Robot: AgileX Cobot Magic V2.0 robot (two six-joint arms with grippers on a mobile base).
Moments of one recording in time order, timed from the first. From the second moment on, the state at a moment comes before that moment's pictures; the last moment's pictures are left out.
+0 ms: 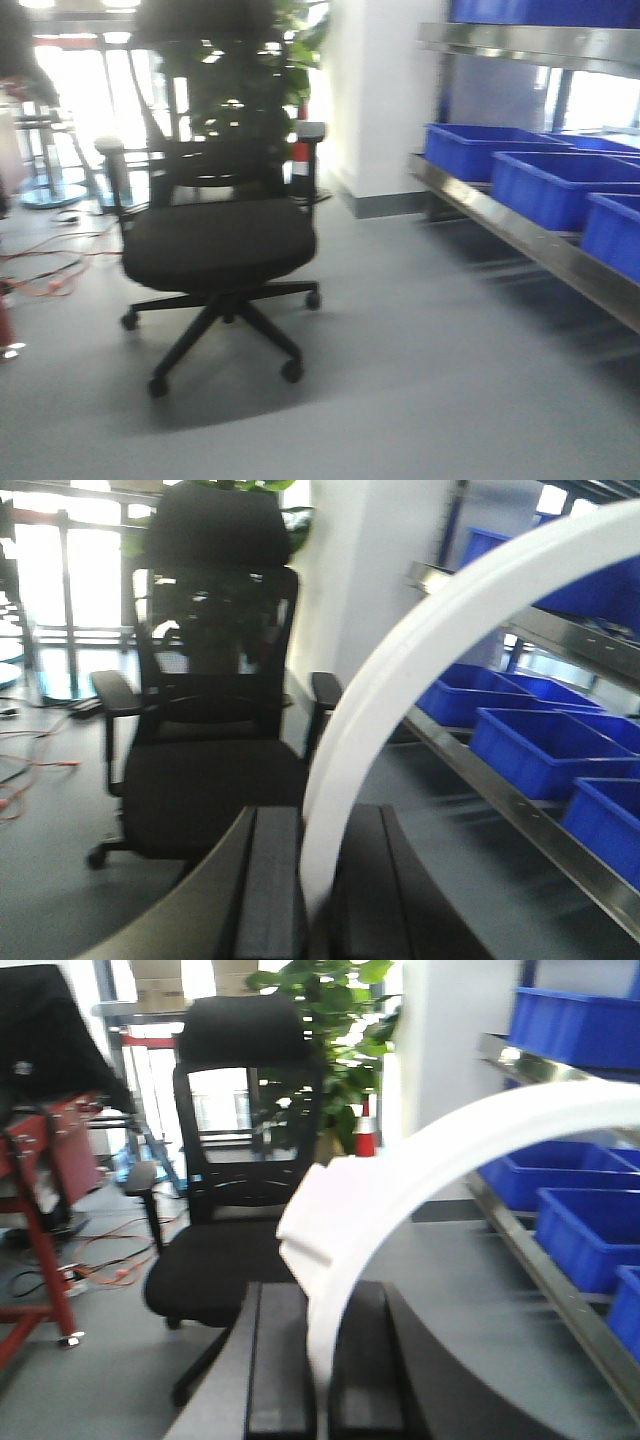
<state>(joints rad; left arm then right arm) -0.08 0.62 -0.85 -0.01 0.38 -0.11 0.13 0.52 -0.84 0.06 0.44 0.04</state>
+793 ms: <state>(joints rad) -0.08 0.62 -0.85 -0.01 0.38 -0.11 0.13 0.52 -0.84 0.06 0.44 0.04</state>
